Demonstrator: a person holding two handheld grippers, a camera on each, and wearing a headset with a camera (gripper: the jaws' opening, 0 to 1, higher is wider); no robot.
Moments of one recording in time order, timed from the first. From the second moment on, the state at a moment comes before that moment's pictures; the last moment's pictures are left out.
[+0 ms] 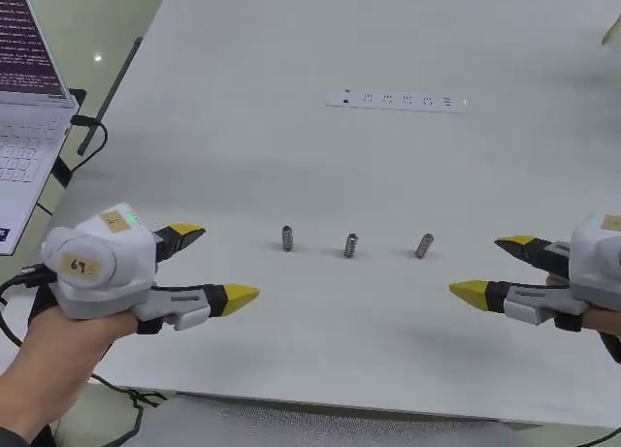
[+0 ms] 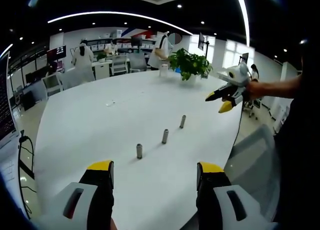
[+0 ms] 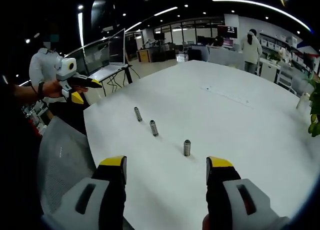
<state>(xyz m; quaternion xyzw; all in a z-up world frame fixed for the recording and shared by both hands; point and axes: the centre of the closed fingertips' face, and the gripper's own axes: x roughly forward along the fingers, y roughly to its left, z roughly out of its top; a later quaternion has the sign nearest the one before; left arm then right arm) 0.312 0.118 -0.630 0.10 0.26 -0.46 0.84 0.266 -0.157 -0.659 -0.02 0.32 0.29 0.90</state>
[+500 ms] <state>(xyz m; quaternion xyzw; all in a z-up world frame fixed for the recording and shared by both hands) 0.305 0.116 -0.631 0.09 0.26 -0.46 0.84 0.243 -0.149 -0.663 -0.01 0.32 0.28 0.91</state>
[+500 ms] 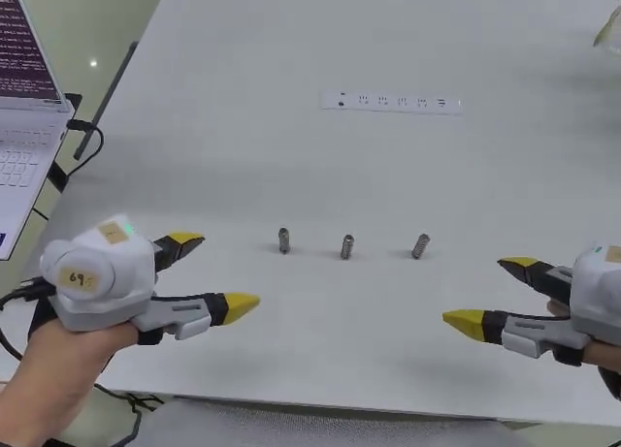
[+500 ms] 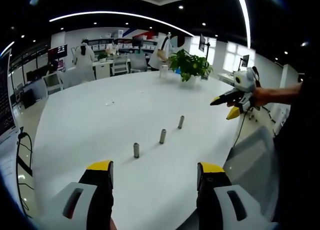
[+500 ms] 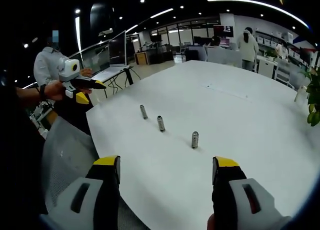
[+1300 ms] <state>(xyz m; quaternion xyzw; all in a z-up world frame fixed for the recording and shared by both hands) 0.300 0.114 -0.634 0.09 0.27 -0.45 0.85 0.236 -0.150 -0.668 -0.01 0.32 0.28 0.90</state>
